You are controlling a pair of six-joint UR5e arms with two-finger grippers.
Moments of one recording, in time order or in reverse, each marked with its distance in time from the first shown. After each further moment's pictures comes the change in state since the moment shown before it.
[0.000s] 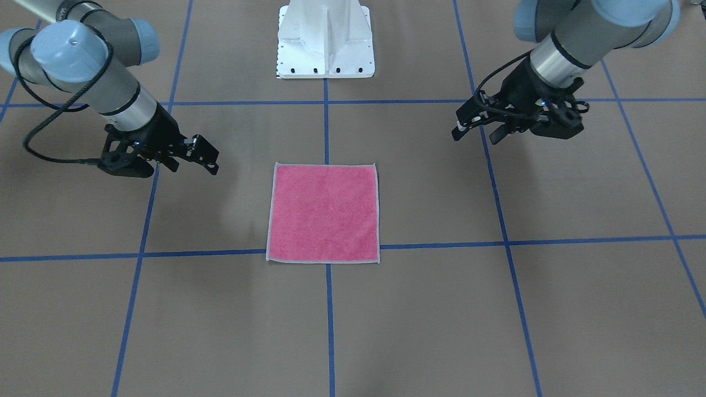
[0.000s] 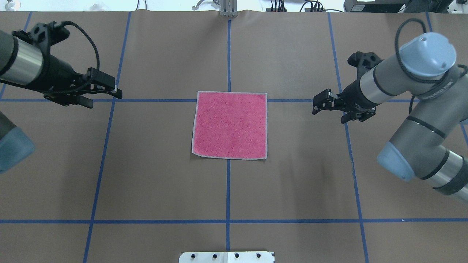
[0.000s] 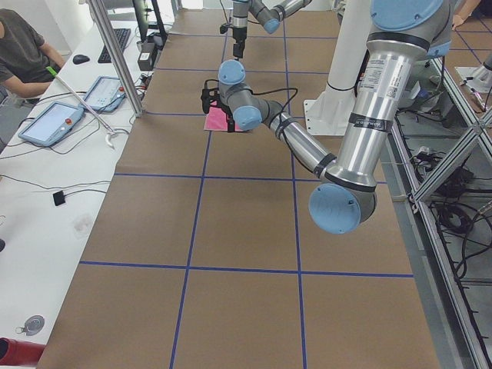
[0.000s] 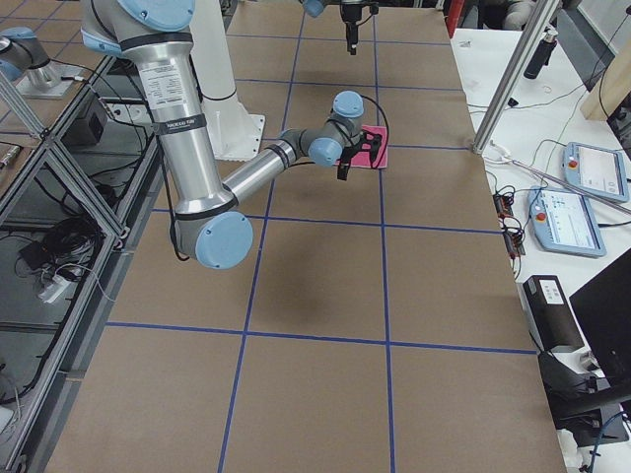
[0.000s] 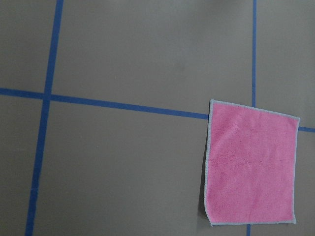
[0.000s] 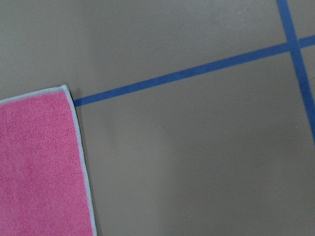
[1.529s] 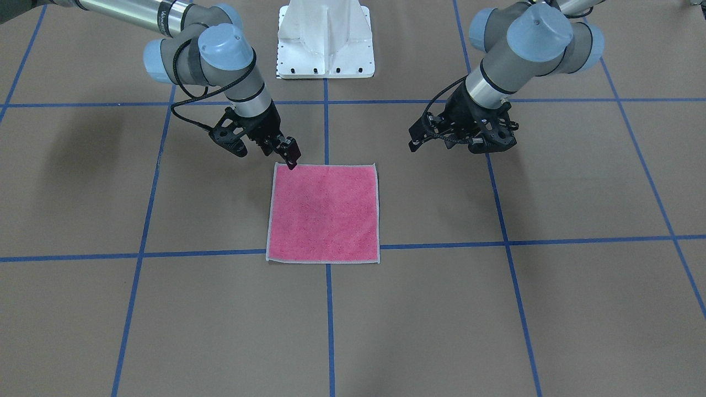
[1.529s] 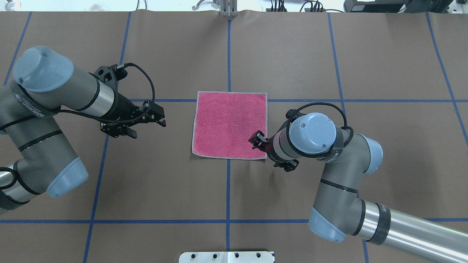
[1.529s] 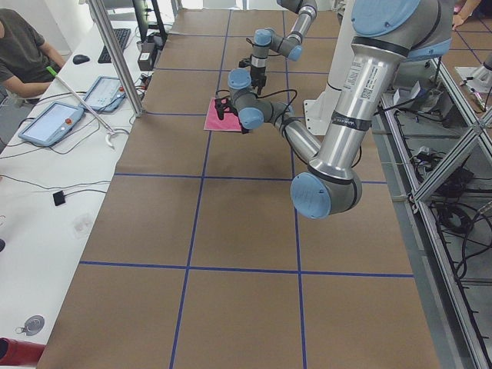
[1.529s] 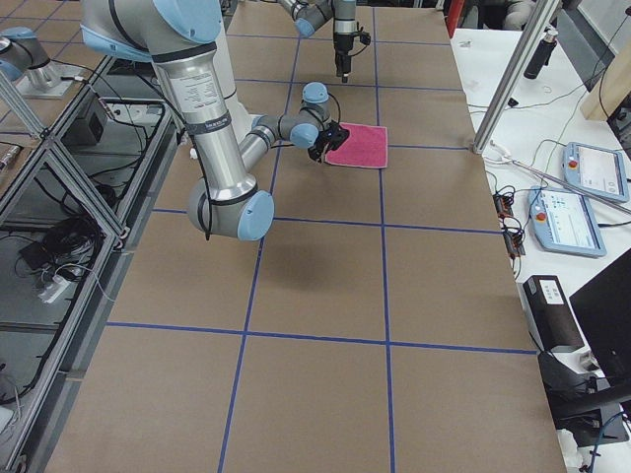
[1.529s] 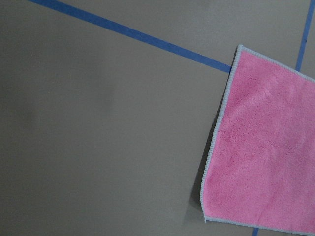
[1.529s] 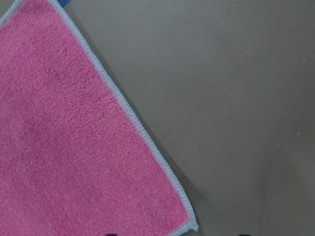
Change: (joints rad) left arm 0.133 -0.056 0.076 -0.002 0.091 -0.139; right arm -0.282 0.175 -0.135 0.000 -0.307 0.597
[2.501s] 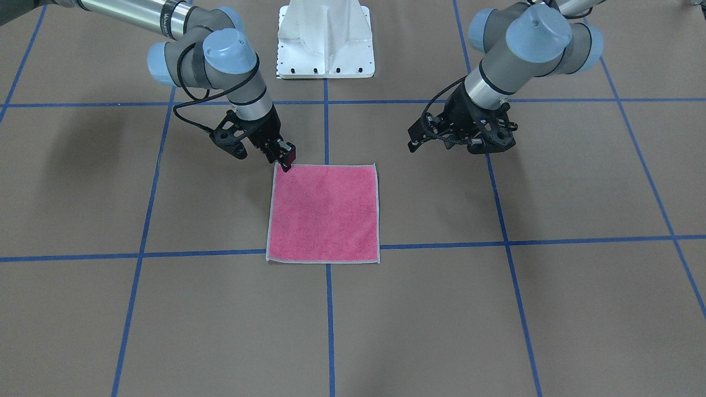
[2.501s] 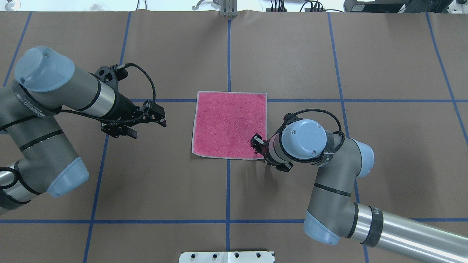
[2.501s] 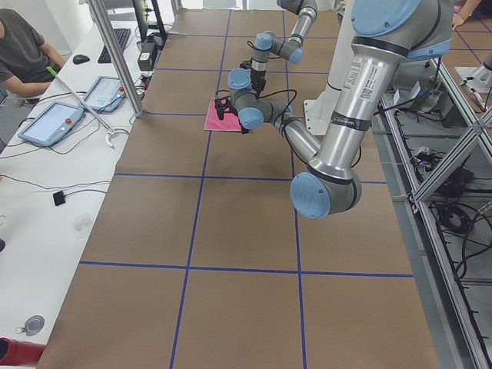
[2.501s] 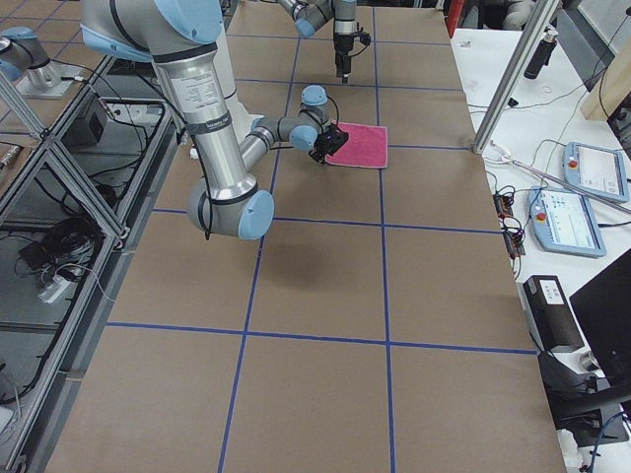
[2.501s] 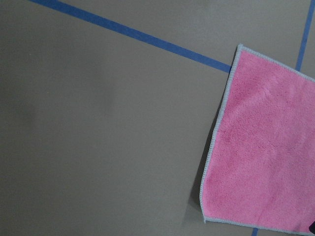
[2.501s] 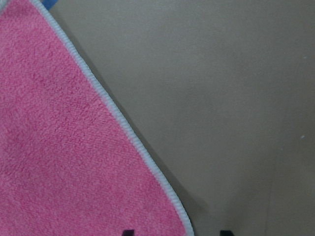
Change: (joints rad) left arm 0.000 -0.005 0.004 0.000 -0.002 0.000; right arm -0.005 -0.004 -0.013 -0.002 -0.017 0.006
